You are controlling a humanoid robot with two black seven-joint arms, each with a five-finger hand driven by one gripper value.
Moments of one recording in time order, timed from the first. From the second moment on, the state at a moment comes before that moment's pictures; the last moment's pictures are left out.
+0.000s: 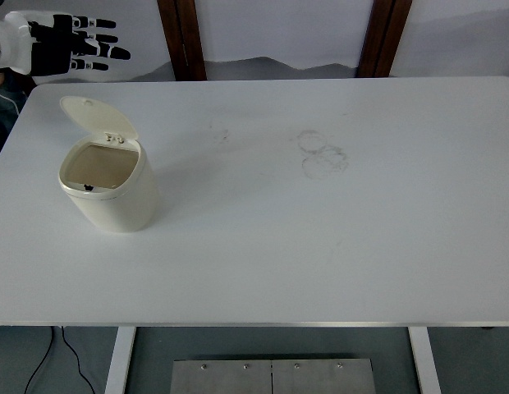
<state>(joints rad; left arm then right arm) -1.76 0.81 0.44 -1.16 -0.34 -0.16 0.23 0.06 0.00 0.22 0.16 -0.38 -0.02 -0.06</state>
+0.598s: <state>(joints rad) -1.97 0.80 0.75 -1.35 -0.34 -0.17 0.26 0.06 0.00 0.22 0.16 -0.38 -0.02 -0.06</state>
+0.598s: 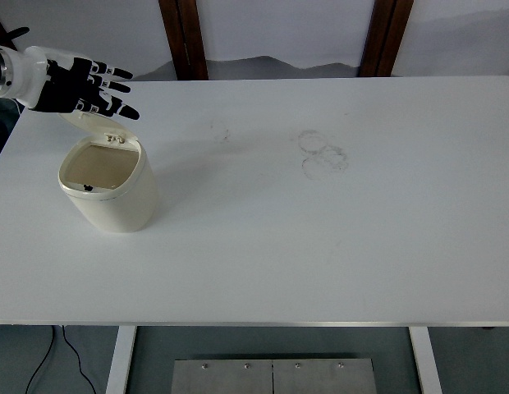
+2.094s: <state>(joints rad) -2.08 0.89 0.98 -1.51 -0.34 -0.22 0.26 0.06 0.00 0.22 0.16 -0.38 -0.02 -0.06</state>
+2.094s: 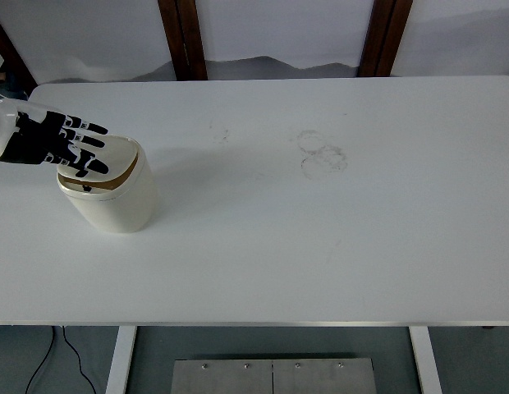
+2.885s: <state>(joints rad) -2.03 0.91 0.97 -1.51 -0.34 -0.23 0.24 0.06 0.00 0.22 0.16 -0.38 -0.02 -0.06</state>
